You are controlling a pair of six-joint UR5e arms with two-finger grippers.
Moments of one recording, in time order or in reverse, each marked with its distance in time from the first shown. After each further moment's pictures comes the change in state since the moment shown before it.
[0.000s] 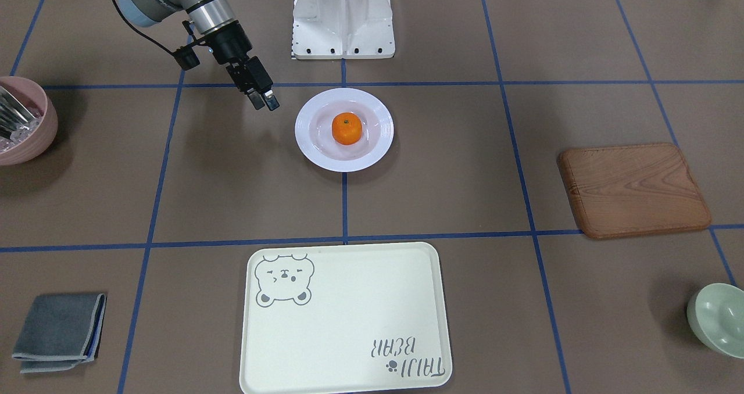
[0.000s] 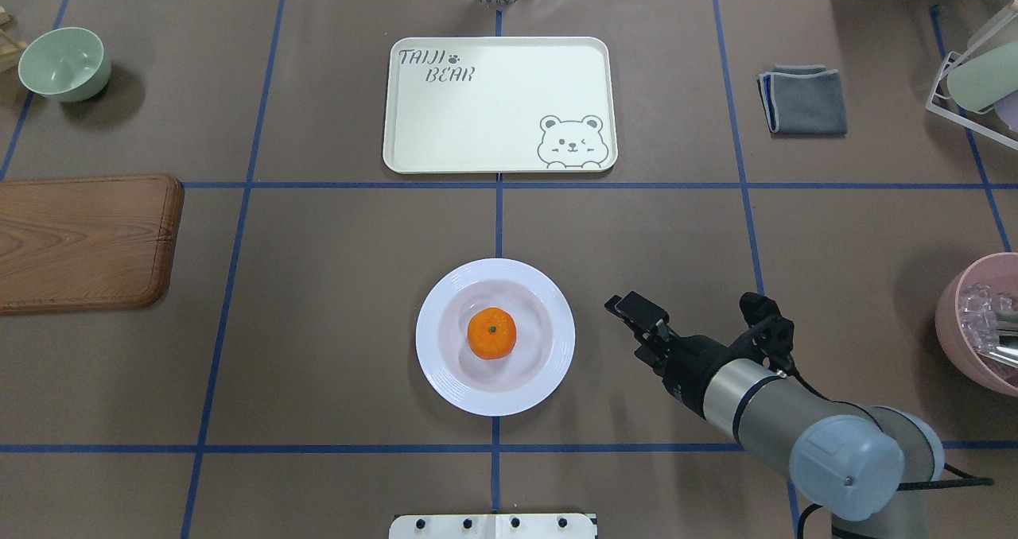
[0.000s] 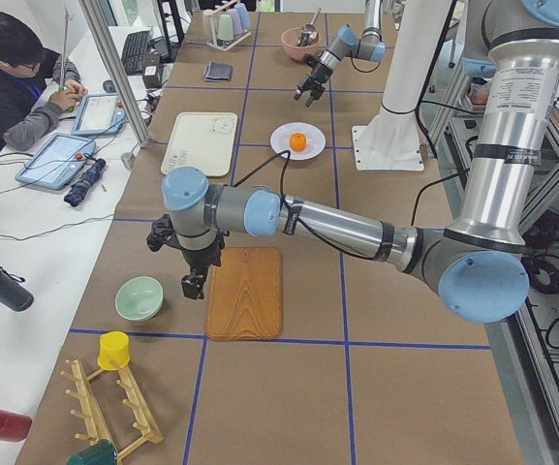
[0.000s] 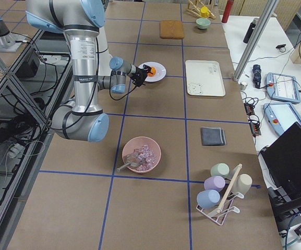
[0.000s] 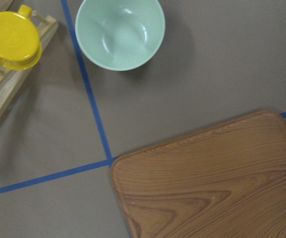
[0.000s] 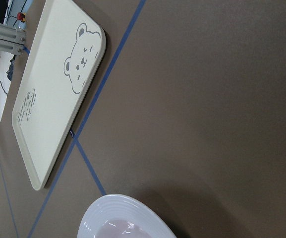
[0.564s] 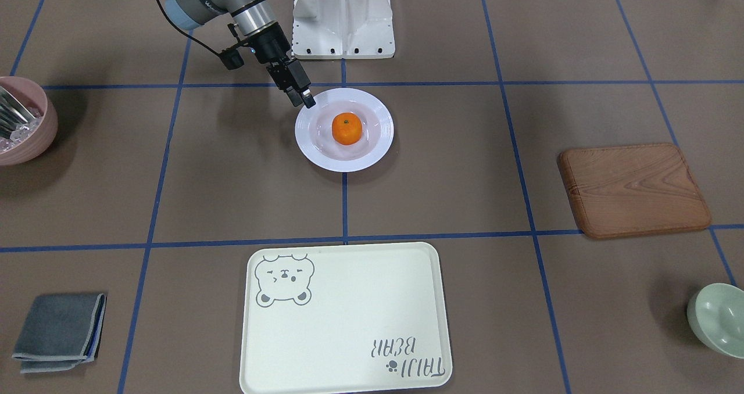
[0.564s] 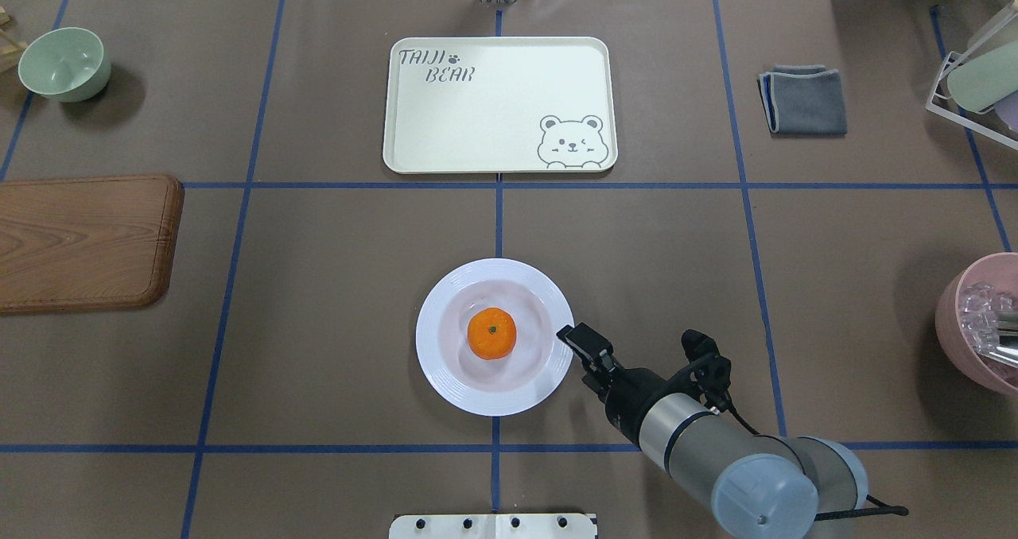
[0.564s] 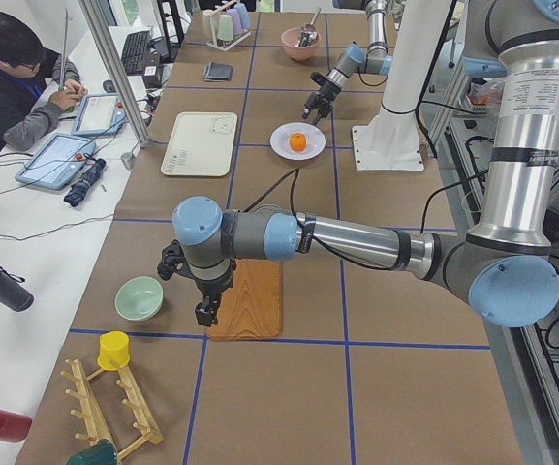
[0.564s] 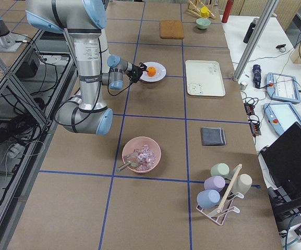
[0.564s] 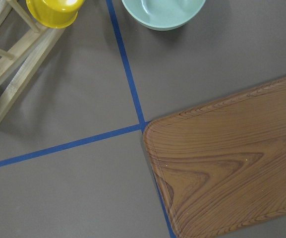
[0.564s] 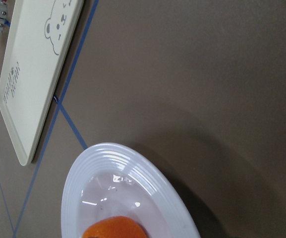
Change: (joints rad) left arm -0.038 0.059 0.002 -0.002 -0.019 0.041; right arm -0.084 0.134 -0.113 -0.030 -0.066 0.042
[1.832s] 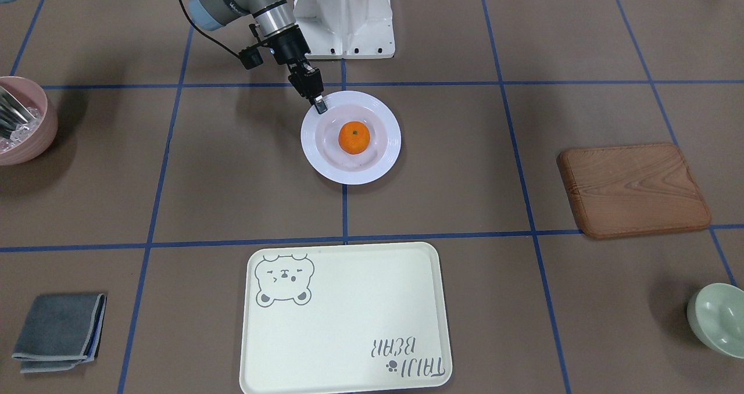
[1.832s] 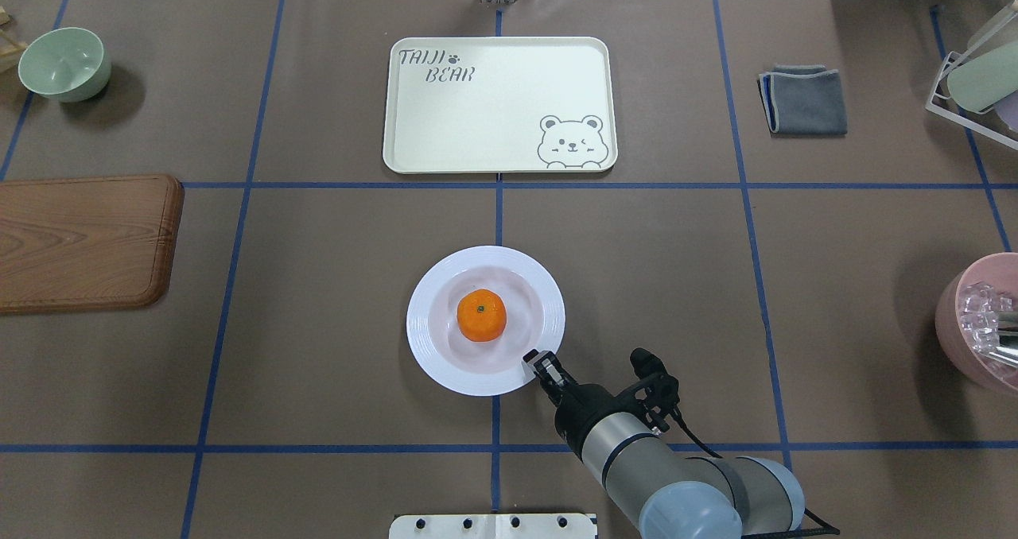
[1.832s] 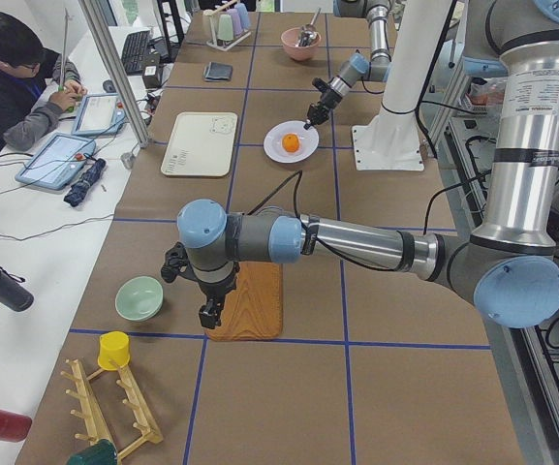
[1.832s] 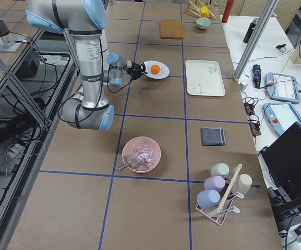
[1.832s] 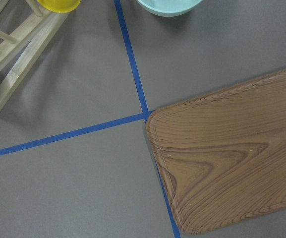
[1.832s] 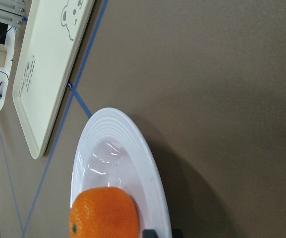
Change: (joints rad) left arm -0.001 0.014 -0.010 -0.005 0.000 -0.001; right arm -0.017 0.069 -0.039 -0.021 -0.114 -0.003
